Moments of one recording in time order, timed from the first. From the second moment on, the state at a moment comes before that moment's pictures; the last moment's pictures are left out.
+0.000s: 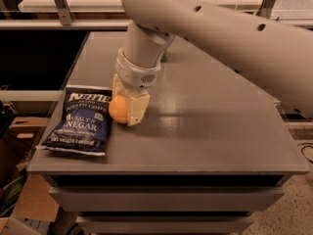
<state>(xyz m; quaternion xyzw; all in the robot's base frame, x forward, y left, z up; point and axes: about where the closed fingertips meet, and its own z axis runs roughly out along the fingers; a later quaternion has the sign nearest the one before) 0.511 0.073 0.849 -0.87 0.47 0.09 0.15</state>
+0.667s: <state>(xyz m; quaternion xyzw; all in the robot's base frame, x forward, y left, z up) 0.512 0.082 0.845 -0.85 0.50 0.09 0.16</state>
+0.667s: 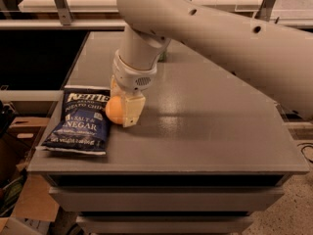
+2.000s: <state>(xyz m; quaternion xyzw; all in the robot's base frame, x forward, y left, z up) 0.515 0.089 0.852 -0.85 0.50 0.09 0.16</state>
